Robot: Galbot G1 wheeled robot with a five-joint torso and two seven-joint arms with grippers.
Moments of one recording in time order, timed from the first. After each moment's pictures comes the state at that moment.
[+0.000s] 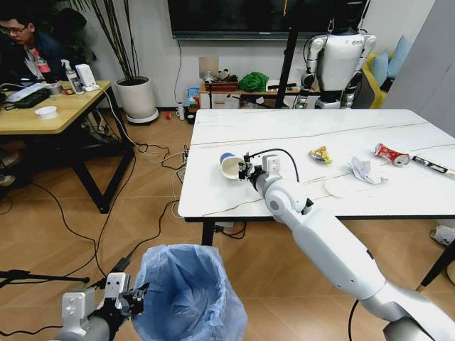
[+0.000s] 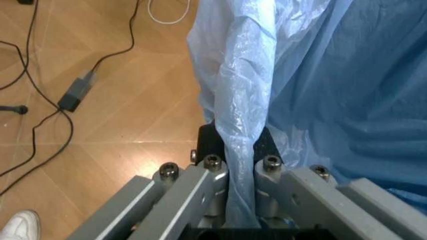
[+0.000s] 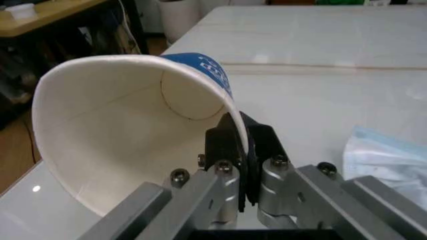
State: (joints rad) left arm 1.89 -0.97 -0.69 -2.50 -0.94 0.74 -0.41; right arm -0.56 1.10 -0.07 1.78 0.88 -0.57 0.40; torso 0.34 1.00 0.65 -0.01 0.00
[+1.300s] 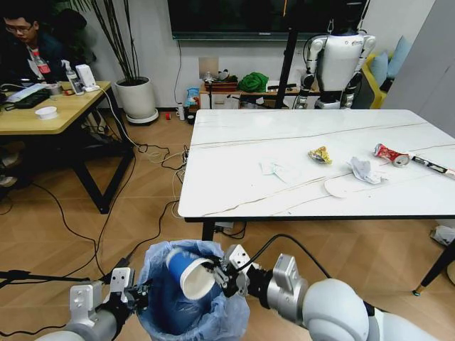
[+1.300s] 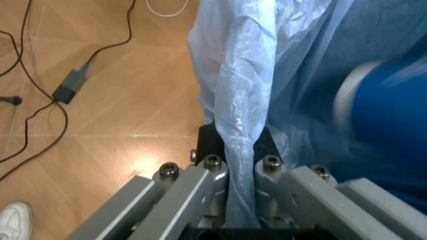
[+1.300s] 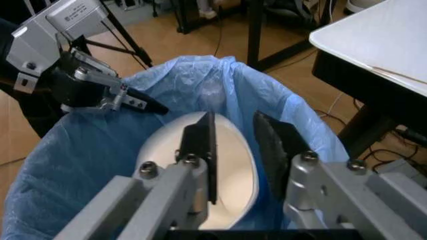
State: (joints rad) left arm 1.83 -0.95 -0.62 -2.50 -1.03 0.74 -0.54; right arm -1.09 0.81 -0.19 2.38 0.63 -0.56 0.04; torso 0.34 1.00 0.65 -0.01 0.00
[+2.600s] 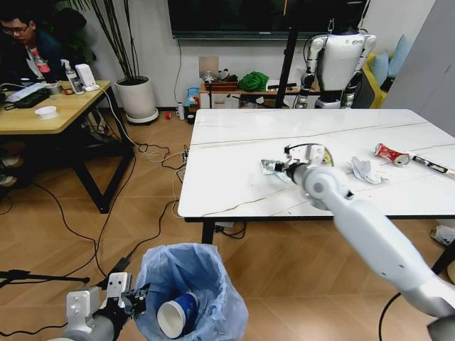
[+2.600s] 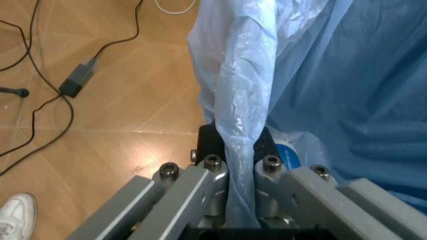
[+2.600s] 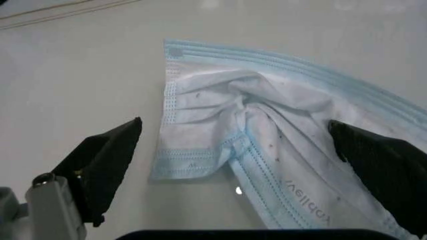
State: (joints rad) left arm 1.87 -0.99 -0.65 -2.50 -0.99 0.74 -0.51; right arm -0.49 1.00 -0.07 1.55 1.16 -0.61 0.52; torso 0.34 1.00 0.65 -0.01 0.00
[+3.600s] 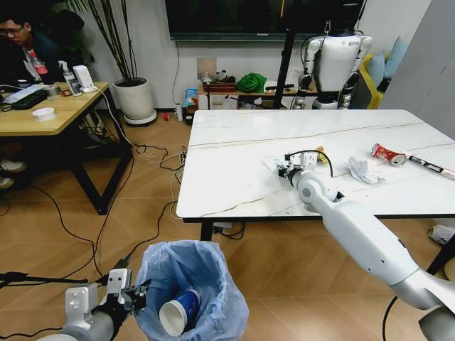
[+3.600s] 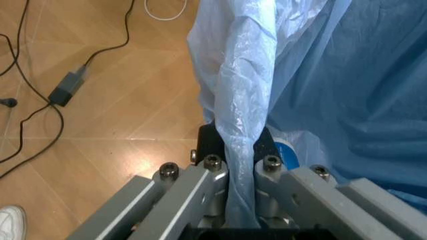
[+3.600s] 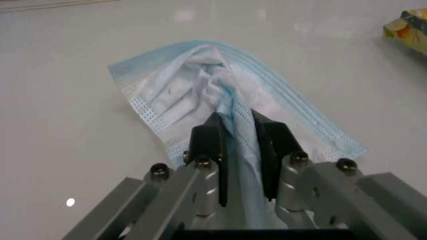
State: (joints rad) left arm 1.86 -0.98 -0.66 -2.50 -1.01 0.74 -0.49; right arm -0.50 0.98 -0.10 1.54 1.06 -0.62 0.54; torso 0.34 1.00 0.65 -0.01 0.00
